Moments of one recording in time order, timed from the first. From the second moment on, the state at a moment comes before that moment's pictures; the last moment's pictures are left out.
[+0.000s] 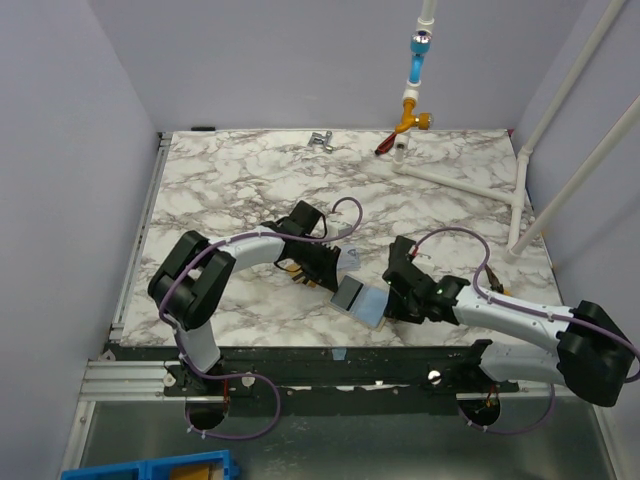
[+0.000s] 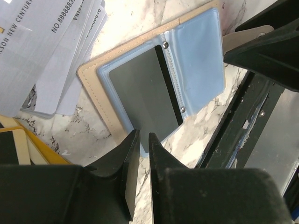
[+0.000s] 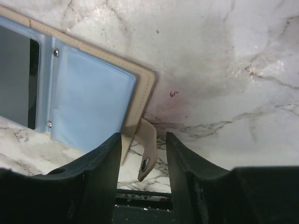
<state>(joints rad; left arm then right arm) -0.62 1.75 1.00 -0.31 0.70 -0.07 0.87 1.17 0.55 -0.55 0.26 1.02</state>
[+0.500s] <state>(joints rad) -0.62 1.81 1.00 -0.30 0.77 -0.09 0.77 1.17 0.56 -0.46 0.17 0.94</state>
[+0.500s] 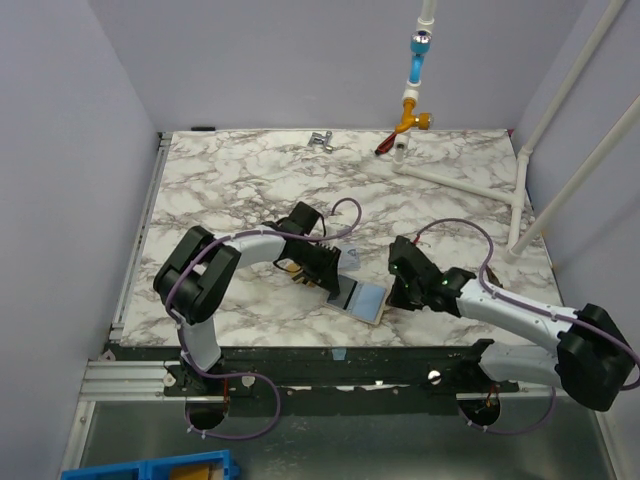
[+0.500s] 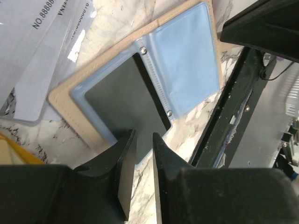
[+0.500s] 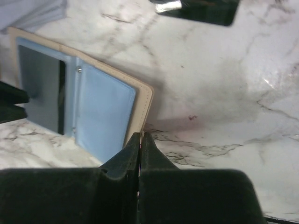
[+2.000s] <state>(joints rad) -0.37 1.65 1.10 -0.42 1.05 0.09 0.91 1.60 1.15 -0.63 0.21 0.60</state>
